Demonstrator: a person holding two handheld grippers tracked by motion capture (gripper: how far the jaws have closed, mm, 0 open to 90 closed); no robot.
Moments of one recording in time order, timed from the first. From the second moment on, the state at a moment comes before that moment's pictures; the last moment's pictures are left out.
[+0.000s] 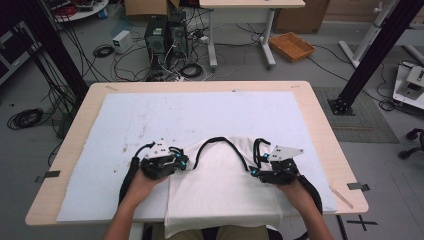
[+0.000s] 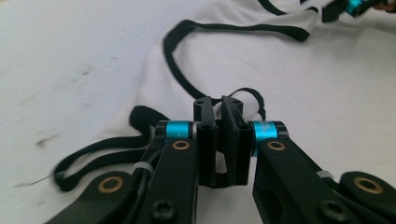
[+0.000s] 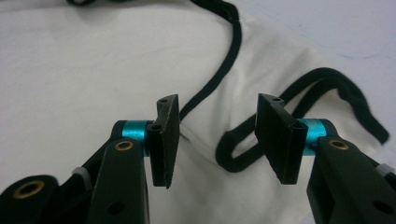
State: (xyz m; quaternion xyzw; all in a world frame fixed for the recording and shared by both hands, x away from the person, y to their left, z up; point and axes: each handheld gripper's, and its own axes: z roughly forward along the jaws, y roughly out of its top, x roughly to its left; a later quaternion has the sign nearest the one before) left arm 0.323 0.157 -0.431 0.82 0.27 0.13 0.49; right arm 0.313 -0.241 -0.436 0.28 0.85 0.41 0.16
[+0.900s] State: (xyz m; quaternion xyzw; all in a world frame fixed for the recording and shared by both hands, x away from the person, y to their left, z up) left arm 0.305 0.187 -0.434 0.79 0.28 0.06 0.54; right arm 0.273 -0.265 -0.413 0.29 0.84 0.41 0.17
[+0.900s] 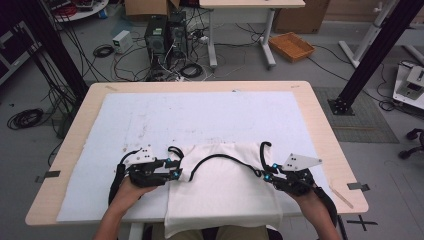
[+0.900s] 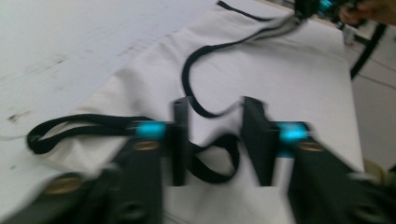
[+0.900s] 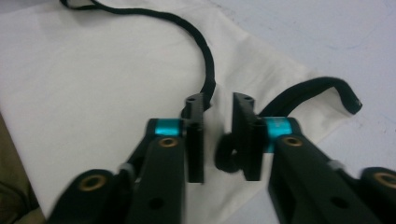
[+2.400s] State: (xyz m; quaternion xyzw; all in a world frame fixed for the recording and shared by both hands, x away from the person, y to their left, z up) left arm 0.366 0.167 -0.442 0.80 0.35 0.21 0.44; right arm 0.287 -0.253 -0.438 0.31 0.85 0.38 0.18
